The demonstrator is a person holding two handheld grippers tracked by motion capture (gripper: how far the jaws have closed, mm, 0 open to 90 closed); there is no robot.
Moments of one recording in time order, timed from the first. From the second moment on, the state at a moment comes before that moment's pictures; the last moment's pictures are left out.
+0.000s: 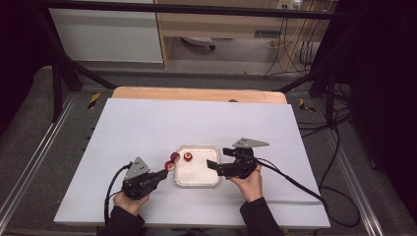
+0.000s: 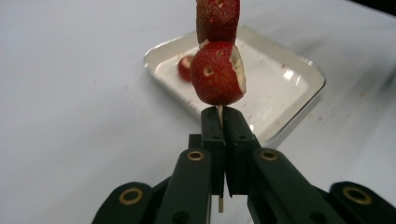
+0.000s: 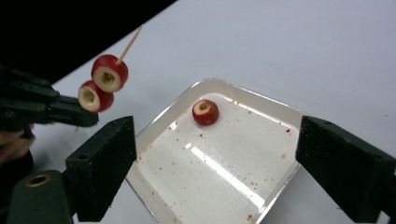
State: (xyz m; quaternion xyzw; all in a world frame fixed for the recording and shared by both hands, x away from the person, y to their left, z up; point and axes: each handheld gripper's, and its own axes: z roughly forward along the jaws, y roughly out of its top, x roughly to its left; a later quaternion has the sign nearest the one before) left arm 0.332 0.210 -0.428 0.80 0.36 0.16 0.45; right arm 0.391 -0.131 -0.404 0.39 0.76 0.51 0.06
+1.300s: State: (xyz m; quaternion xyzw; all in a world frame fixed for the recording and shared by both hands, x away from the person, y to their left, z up) left arm 0.331 0.244 -0.440 0.83 0.35 0.14 0.40; right arm 0.485 -0.006 -0.401 0.29 0.93 0.22 0.00
